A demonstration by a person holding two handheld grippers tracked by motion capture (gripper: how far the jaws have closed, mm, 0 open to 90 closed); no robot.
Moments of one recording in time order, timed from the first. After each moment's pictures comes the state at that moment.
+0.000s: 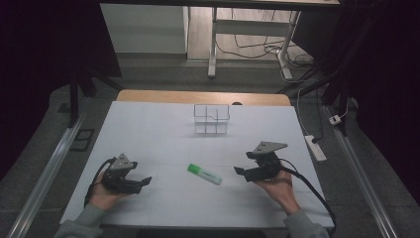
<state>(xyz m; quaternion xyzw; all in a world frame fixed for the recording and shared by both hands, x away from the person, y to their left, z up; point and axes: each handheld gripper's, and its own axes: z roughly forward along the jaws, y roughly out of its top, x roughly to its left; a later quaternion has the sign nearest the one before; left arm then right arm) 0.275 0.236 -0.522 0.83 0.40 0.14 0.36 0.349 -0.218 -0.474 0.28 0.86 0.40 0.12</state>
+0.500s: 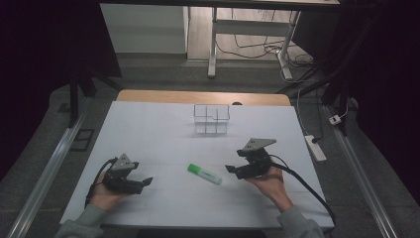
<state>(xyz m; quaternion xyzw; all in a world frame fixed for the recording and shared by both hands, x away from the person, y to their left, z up) 0.276 0.232 -0.523 0.83 0.40 0.14 0.36 0.356 -0.191 -0.471 0.25 0.87 0.40 0.11</state>
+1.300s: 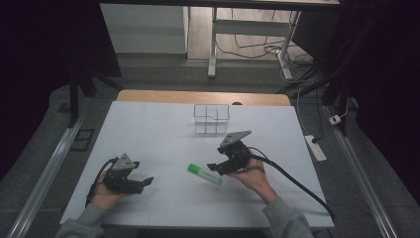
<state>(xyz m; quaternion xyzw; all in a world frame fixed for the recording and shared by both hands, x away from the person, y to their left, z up) 0.277 0.231 -0.522 0.83 0.39 0.14 0.36 0.372 -0.133 -0.468 0.21 0.90 0.38 0.07</state>
